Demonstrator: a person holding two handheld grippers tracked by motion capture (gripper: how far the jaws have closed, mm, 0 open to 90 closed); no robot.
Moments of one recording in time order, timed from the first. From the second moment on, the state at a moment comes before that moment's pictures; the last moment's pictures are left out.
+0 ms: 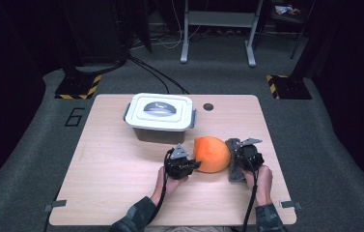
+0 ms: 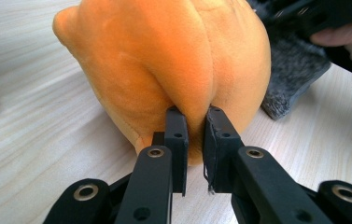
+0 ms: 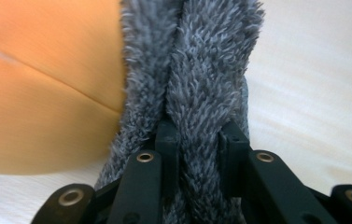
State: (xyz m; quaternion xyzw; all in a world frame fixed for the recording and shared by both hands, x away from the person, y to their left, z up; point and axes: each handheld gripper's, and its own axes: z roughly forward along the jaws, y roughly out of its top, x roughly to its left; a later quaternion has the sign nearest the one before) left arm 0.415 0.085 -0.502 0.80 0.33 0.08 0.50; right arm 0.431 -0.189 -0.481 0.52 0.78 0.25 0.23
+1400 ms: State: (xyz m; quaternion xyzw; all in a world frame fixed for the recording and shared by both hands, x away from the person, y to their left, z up) left arm 0.412 0.075 -0.502 0.83 0.28 0.16 0.45; right arm 0.421 -0.163 -0.440 0.48 0.79 0.29 0.26
